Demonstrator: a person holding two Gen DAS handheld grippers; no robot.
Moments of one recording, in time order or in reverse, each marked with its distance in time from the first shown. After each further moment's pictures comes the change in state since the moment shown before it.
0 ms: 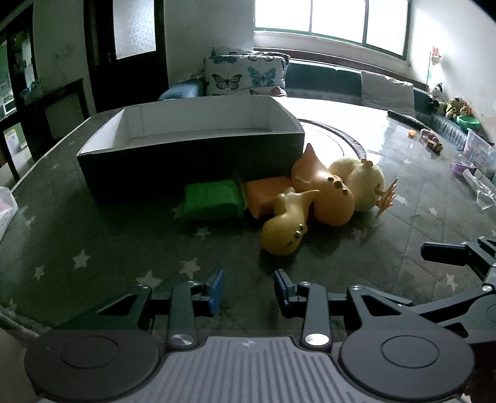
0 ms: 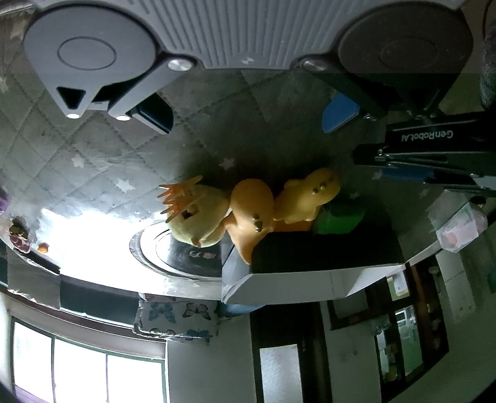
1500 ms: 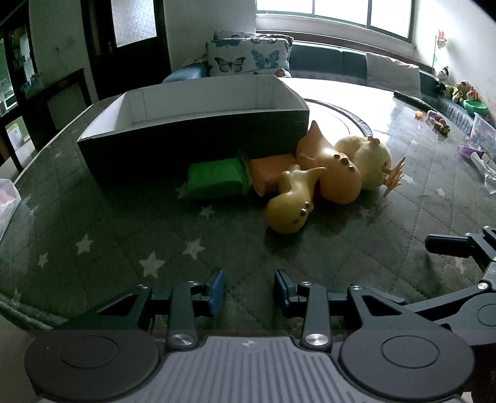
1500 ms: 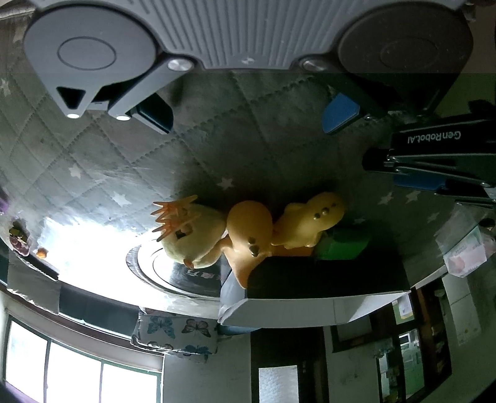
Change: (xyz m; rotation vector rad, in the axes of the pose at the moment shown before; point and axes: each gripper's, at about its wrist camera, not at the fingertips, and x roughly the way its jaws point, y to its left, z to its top) left arm 0.006 -0.006 -0.005 0.019 0.076 0.035; right arm 0.010 0.007 -0.003 -0.042 0.077 -0.042
